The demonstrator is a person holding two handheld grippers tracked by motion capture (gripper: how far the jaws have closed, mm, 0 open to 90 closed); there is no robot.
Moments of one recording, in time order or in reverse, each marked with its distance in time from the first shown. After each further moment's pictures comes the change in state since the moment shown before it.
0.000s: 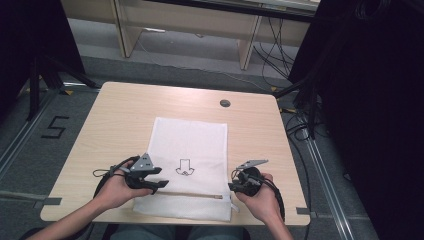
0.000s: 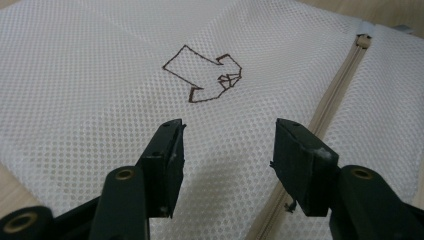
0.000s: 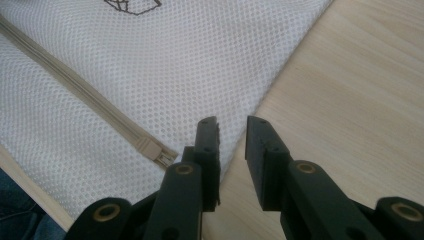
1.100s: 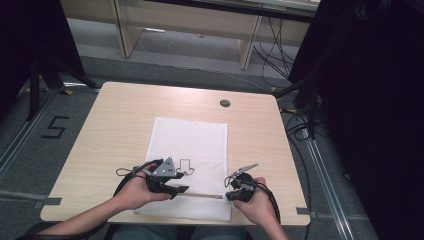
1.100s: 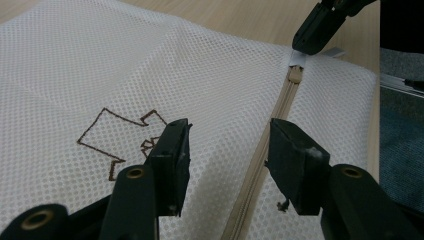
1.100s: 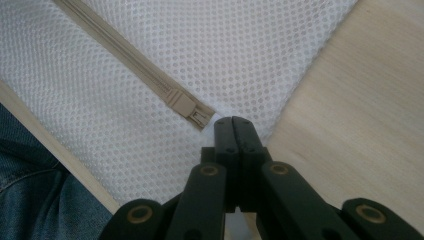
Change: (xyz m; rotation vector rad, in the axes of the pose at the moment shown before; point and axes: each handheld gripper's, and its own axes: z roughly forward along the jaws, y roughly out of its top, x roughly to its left) left arm -0.036 0.032 0.030 -0.010 -0.121 0.126; right arm 0.013 -0.008 0.016 0.147 0.056 -0.018
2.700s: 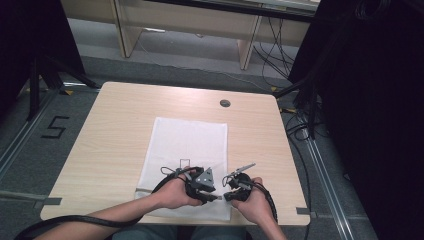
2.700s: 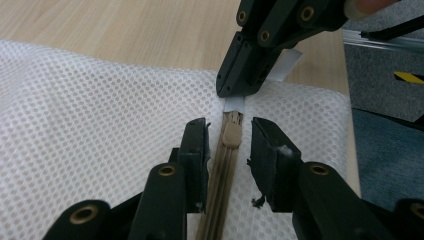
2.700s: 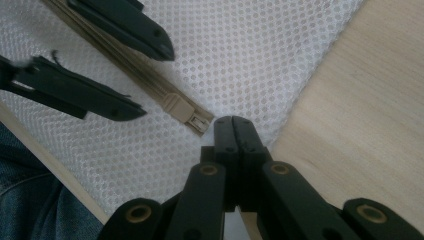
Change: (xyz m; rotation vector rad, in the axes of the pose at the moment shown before) left arm -0.037 0.041 0.083 0.135 -0.167 0.140; right arm -0.002 0.002 0.011 0.017 0.015 0.020
